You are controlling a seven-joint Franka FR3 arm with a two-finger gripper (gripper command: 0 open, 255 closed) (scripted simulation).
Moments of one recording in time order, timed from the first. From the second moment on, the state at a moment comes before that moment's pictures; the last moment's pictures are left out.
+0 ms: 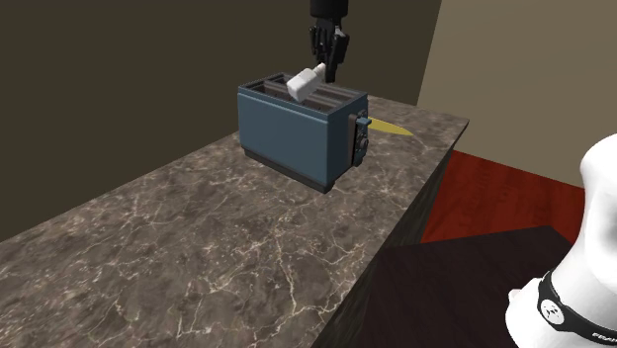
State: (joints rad) arm -0.25 0.03 -0.69 -1.77 0.04 1.79 -1.18
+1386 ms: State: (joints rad) arm -0.64 0.48 -0.75 -1.35 0.34 1.69 -1.61
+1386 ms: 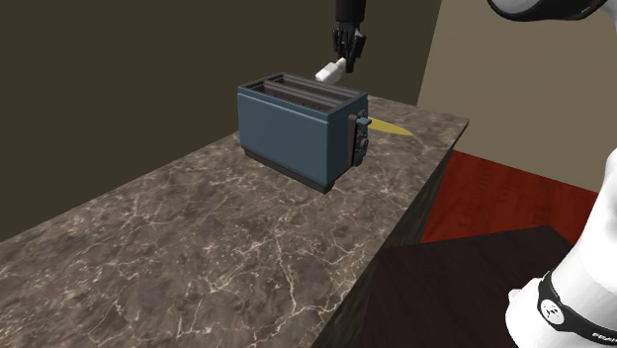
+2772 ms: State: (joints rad) arm -0.62 0.53 -0.73 -1.57 0.39 1.94 -1.65
